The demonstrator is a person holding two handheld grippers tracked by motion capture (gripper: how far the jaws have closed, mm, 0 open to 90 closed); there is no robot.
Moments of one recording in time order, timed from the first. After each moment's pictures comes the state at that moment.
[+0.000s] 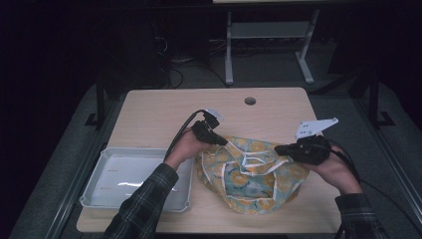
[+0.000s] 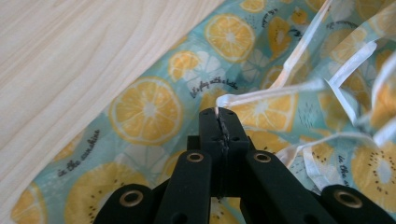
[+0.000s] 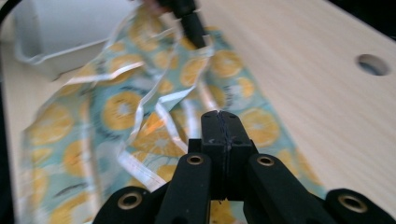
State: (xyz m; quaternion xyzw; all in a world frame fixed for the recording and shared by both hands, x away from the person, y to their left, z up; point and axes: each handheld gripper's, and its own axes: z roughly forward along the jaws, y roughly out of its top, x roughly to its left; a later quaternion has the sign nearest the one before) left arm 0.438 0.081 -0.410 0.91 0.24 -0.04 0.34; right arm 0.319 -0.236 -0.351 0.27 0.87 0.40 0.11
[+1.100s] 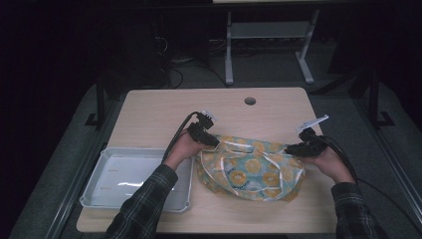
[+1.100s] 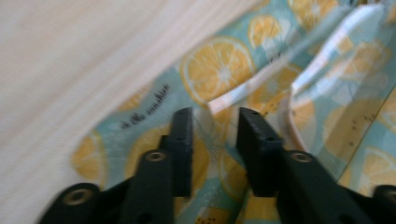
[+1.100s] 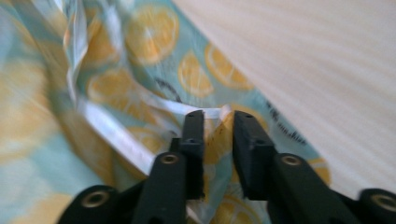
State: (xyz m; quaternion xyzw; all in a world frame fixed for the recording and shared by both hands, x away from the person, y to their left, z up) left arm 0.452 0.097 -0.429 0.90 0.31 0.00 0.30; right arm 0.386 -0.278 -0.434 0.42 0.85 0.30 0.06
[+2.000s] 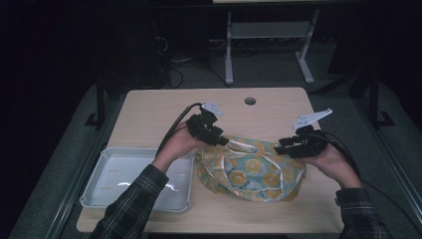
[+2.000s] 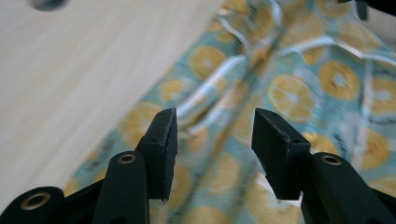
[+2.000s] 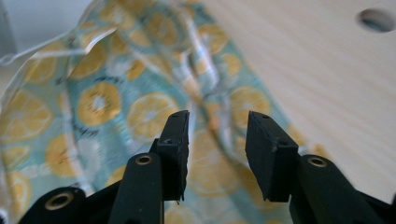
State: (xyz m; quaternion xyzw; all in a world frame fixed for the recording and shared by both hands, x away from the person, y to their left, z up) left arm 0.401 0.081 -0.356 0.92 0.20 0.01 0.35; right arm 0.343 -0.237 -0.361 0.32 0.87 0.36 0.07
